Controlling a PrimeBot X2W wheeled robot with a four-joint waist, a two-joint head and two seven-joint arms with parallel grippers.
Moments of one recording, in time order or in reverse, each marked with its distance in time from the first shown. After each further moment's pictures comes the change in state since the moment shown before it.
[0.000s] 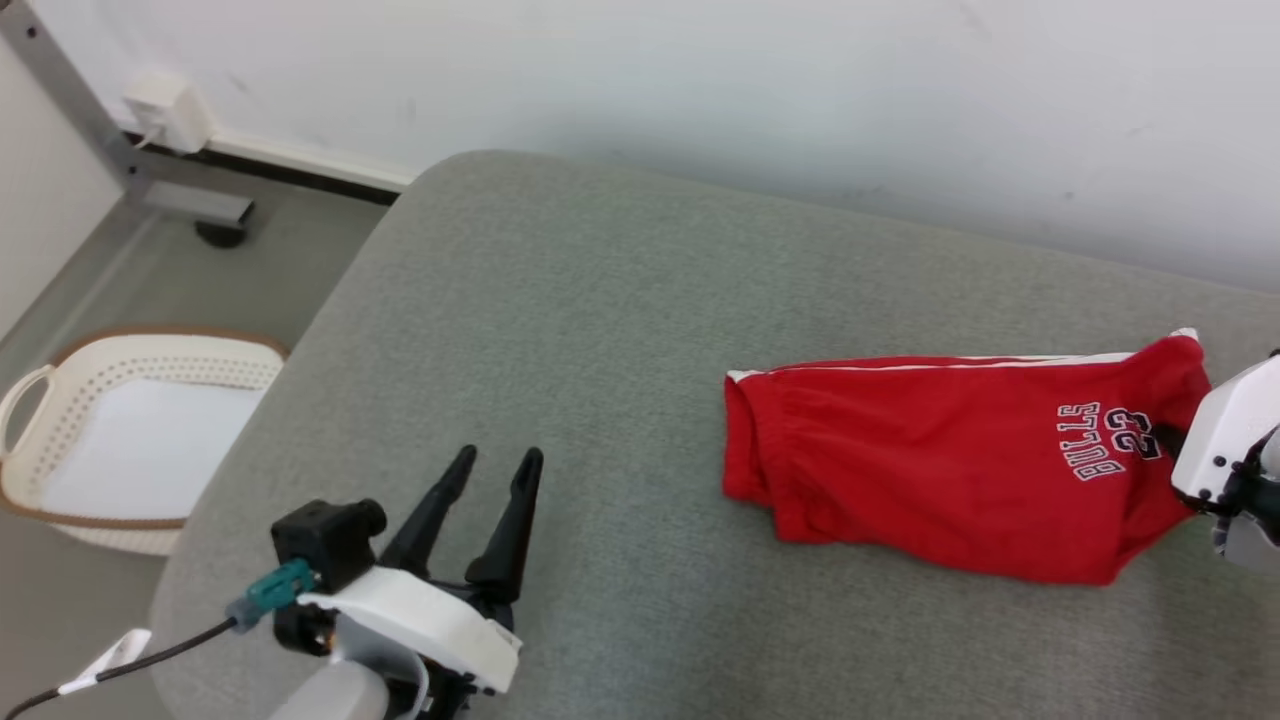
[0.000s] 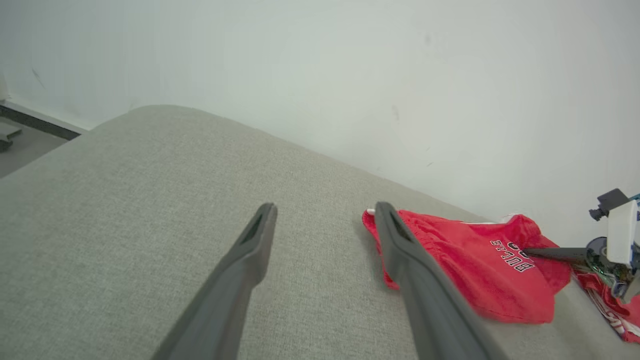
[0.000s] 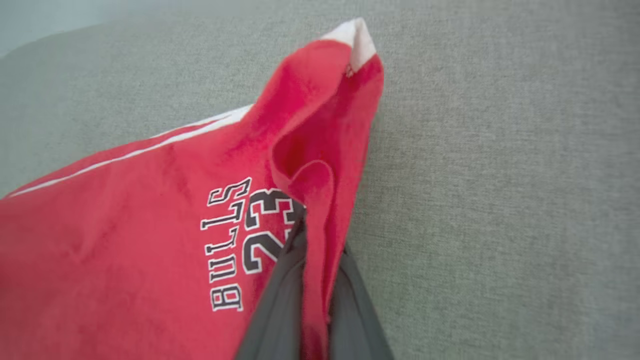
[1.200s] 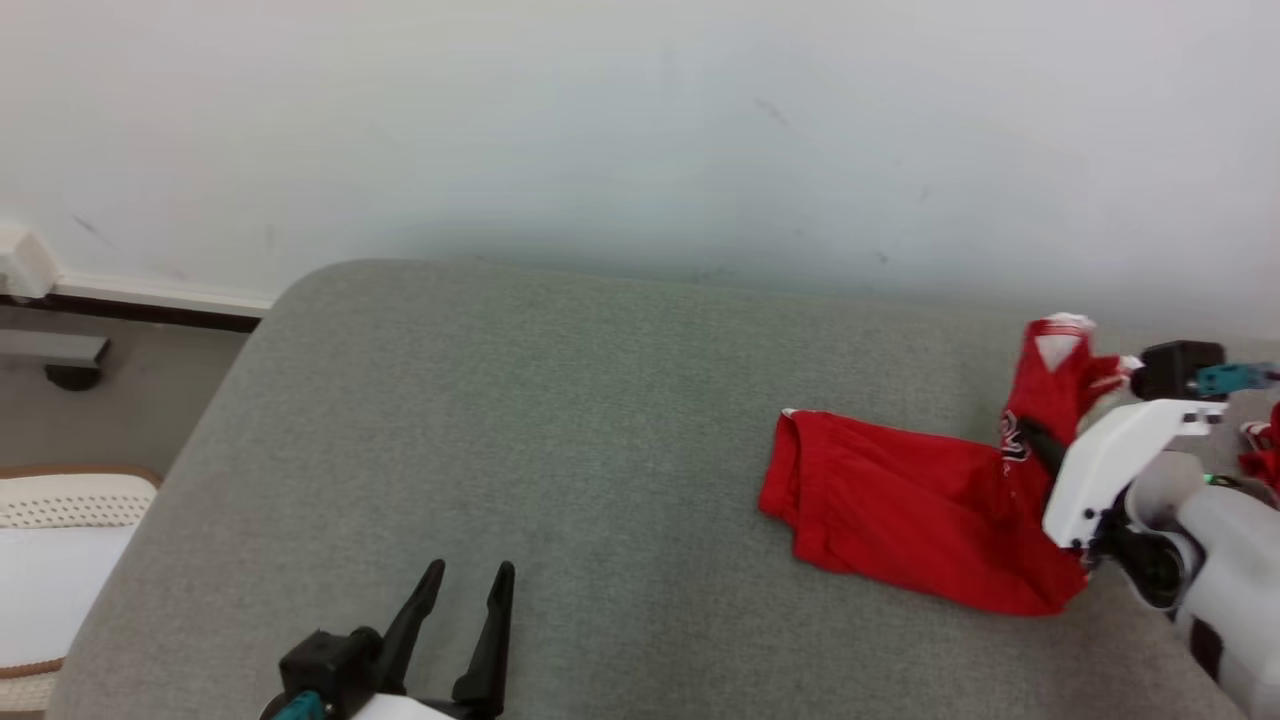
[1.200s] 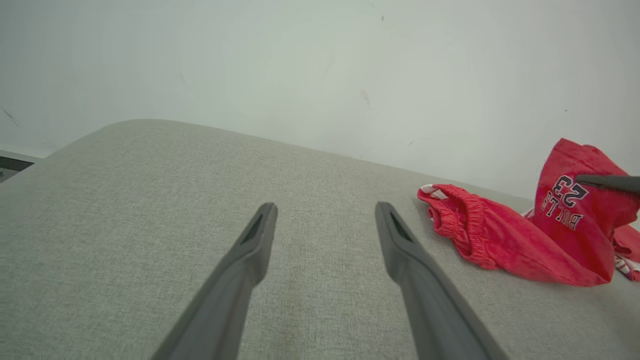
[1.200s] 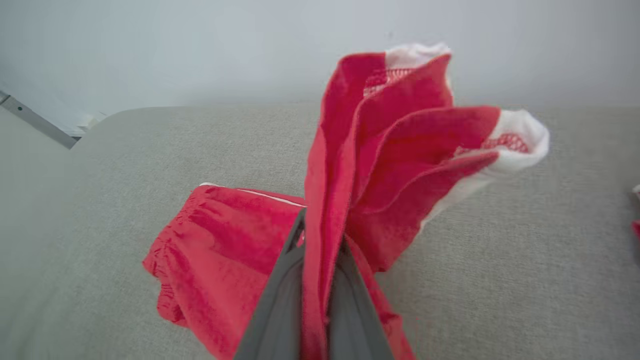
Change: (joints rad) left arm 0.253 -0.220 0.334 0.100 0.460 -0.144 -0.001; right arm 0.106 0.022 0.003 -0.268 -0.121 0.001 -0.296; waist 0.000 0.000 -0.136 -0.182
